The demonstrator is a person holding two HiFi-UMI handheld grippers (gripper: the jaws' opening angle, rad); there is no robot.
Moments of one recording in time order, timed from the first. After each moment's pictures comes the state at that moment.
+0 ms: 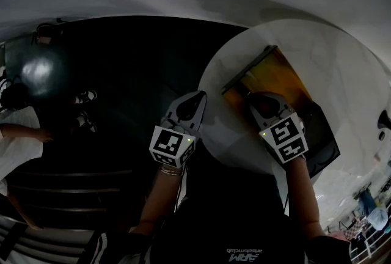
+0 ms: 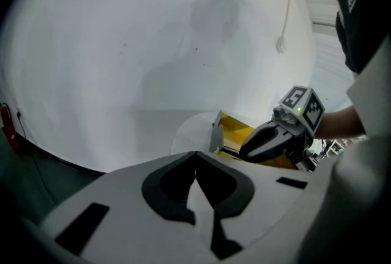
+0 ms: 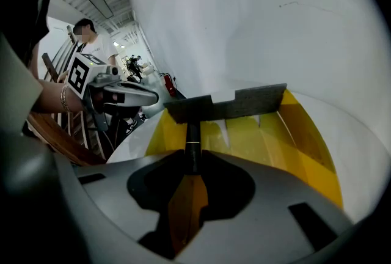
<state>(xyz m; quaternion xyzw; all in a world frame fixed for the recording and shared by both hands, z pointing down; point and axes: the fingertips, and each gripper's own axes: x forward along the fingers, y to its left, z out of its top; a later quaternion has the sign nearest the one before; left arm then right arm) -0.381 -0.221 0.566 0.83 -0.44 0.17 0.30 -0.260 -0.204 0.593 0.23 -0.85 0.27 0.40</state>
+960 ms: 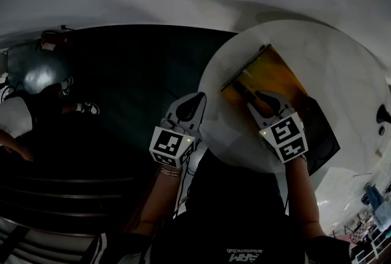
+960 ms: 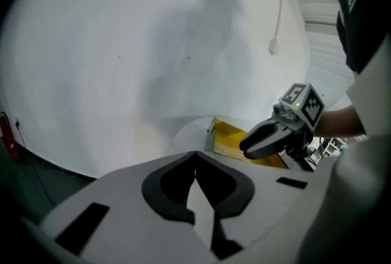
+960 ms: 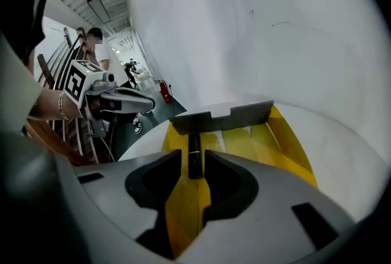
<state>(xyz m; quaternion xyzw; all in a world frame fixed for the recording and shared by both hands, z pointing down) -0.381 -0.214 0.541 0.84 -0.43 0.17 0.28 -0.258 -0.204 0.562 0.27 -0.85 0.26 0.38</state>
